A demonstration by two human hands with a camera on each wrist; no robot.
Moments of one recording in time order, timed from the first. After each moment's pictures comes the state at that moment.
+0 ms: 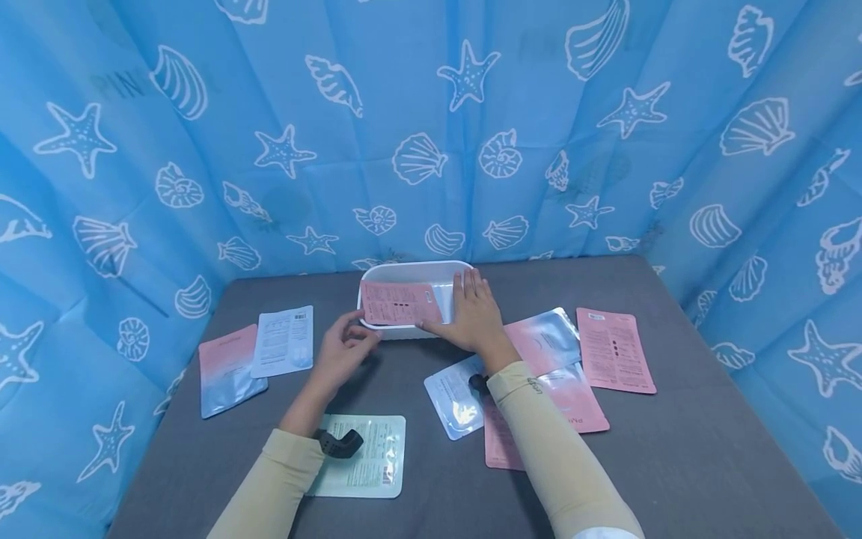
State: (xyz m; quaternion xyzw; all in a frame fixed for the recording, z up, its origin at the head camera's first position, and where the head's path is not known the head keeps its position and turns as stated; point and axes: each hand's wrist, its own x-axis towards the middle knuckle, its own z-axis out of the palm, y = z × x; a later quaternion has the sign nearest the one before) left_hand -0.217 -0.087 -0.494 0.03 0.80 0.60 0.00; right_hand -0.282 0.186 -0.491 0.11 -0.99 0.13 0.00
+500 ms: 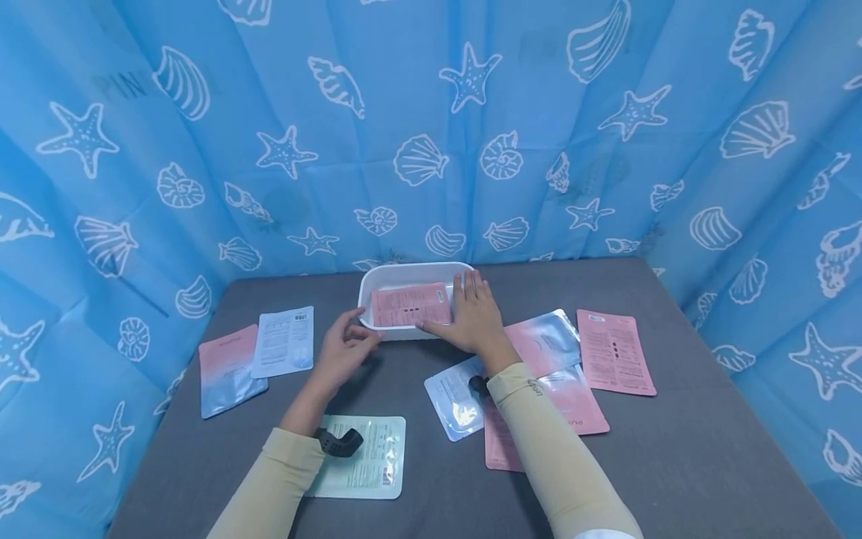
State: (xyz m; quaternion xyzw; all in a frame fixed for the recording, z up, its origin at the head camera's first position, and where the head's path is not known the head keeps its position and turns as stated) left_hand -0.219 -0.088 -0.493 0.03 0.80 0.59 0.01; right_hand -0.279 0.184 -0.489 0.12 -0.98 0.13 0.01
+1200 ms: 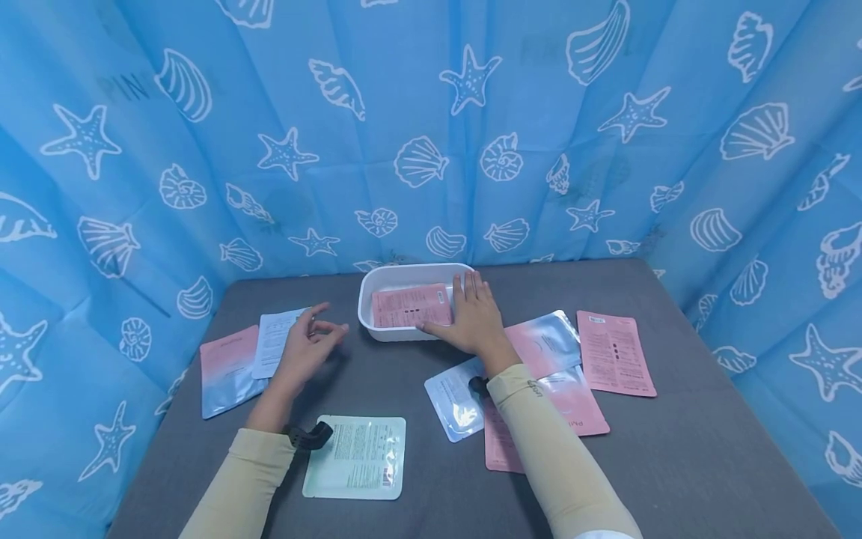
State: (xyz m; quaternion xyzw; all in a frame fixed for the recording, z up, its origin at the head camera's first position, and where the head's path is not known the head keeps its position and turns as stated) left_hand -0.222 -0.143 -0.481 -0.01 0.82 0.57 0.00; right_hand -0.278 0.187 -0.489 0.12 -0.98 0.15 0.01
